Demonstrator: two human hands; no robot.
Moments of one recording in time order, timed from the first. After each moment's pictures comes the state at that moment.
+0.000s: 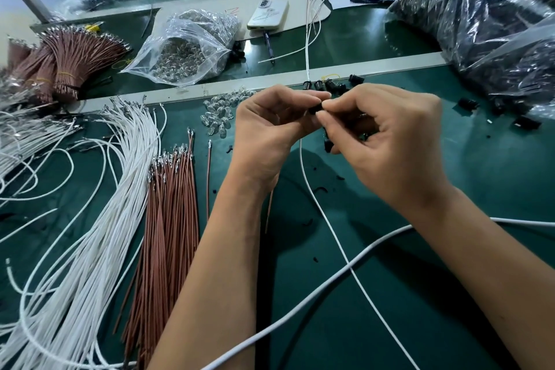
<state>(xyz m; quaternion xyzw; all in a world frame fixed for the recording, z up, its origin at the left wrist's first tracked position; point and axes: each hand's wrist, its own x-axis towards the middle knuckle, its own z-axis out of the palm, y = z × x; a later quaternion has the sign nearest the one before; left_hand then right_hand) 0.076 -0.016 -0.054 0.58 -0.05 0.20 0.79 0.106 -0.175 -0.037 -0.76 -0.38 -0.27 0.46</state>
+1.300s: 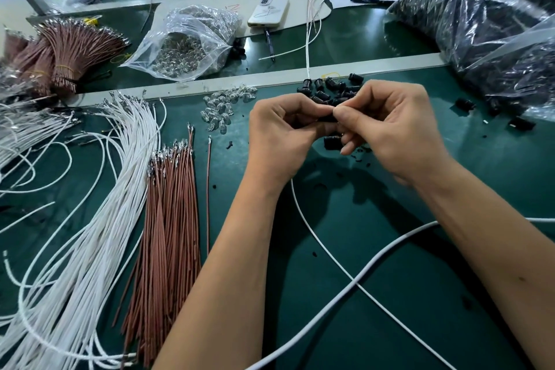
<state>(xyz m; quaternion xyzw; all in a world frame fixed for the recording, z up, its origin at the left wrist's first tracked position) 0.080 -0.028 -0.064 0.68 0.00 0.23 0.70 0.138 -0.181 -0.057 -0.69 -0.28 0.02 0.67</state>
